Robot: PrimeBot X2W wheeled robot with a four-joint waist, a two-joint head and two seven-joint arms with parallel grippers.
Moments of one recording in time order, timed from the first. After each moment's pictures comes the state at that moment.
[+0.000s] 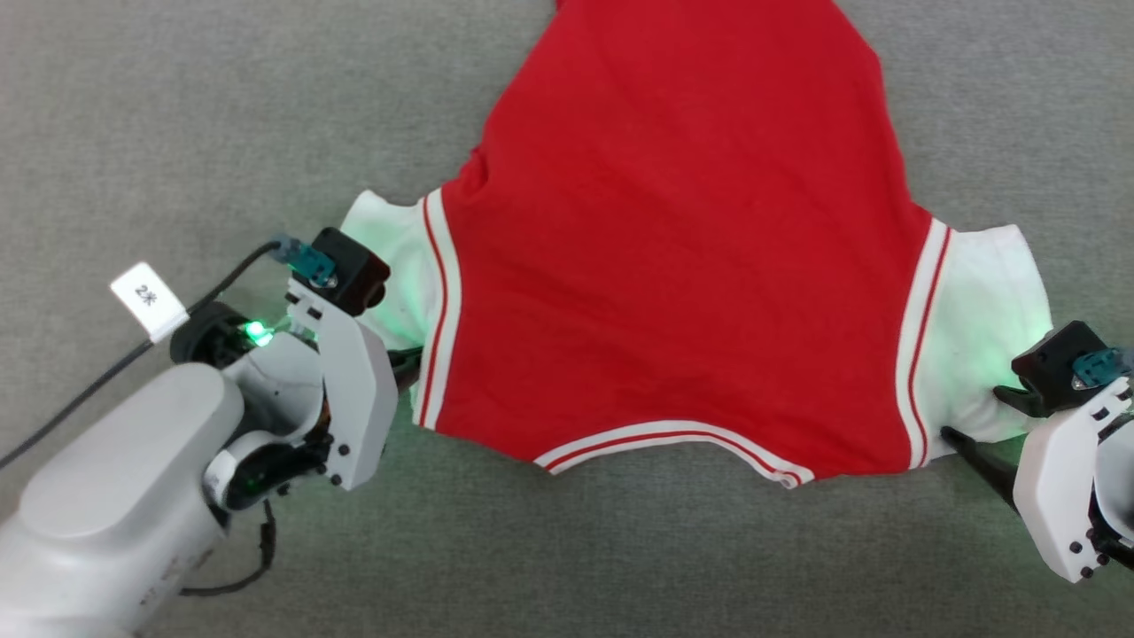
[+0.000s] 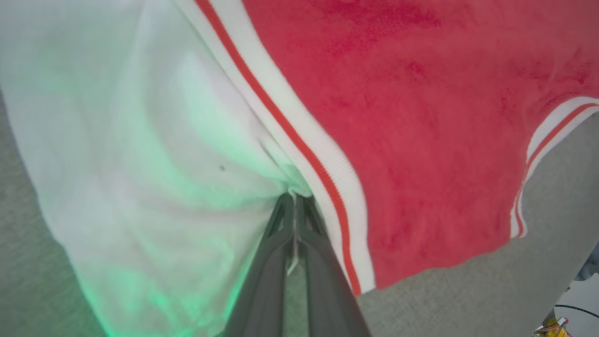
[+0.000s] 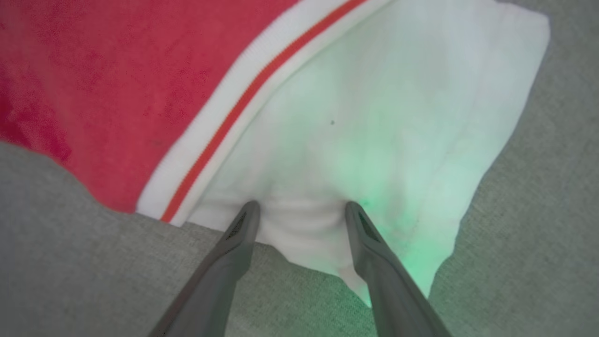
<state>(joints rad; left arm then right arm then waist) -0.82 0.70 -0.92 0.23 -1.00 -0.12 0.52 -0.41 -0.80 0.54 -0.01 0.60 0.13 0.57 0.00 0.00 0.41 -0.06</state>
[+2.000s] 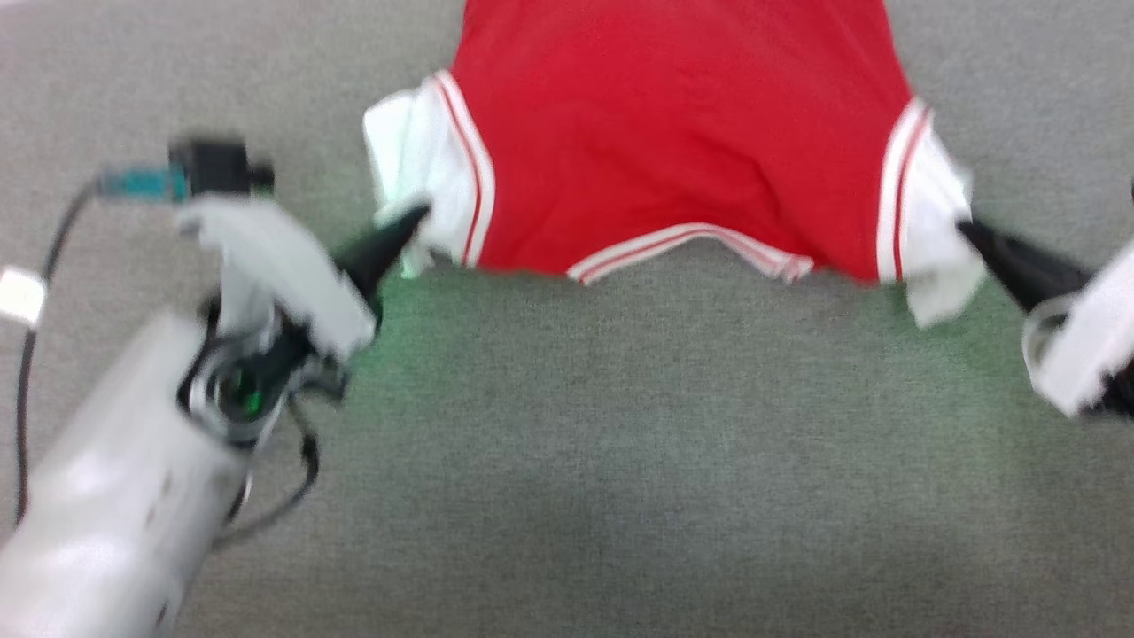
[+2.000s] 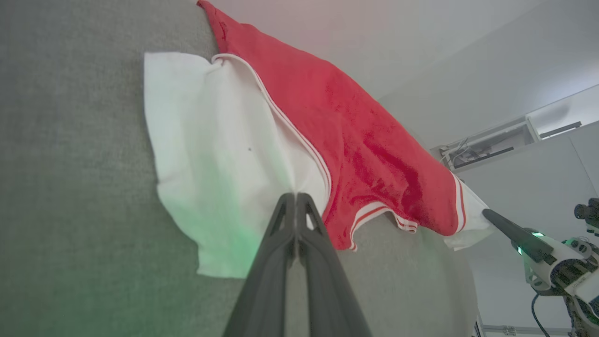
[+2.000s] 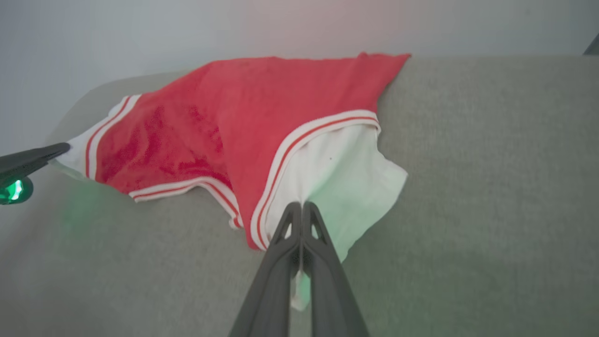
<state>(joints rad) -0.87 0.49 -0.62 0.50 -1.40 -0.13 0.25 -0.59 -0.51 0.23 0.13 0.87 0.13 0.48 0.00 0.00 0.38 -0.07</state>
